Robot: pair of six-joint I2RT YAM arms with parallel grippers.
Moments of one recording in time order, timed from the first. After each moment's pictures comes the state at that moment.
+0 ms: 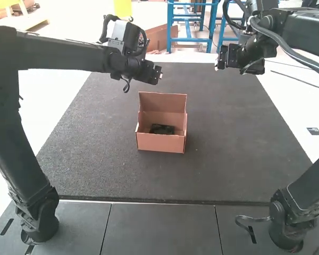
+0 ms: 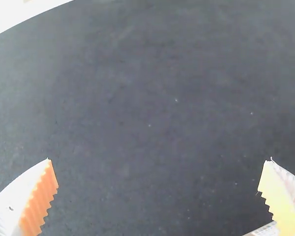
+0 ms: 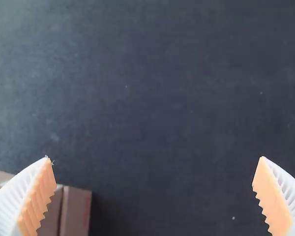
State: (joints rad) left arm -0.48 1.65 1.27 -0.15 -0.16 0.00; right arm 0.28 1.46 1.39 -0.70 0.05 0.21
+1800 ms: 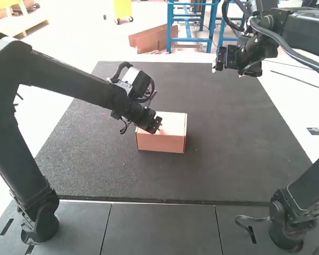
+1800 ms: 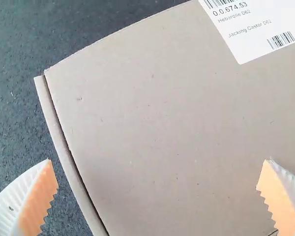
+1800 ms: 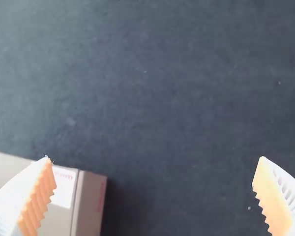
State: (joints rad) left arm -0.60 1.60 0.93 -0.19 -0.16 -0.01; right arm 0.28 1.46 1.39 -0.73 -0.01 0.21
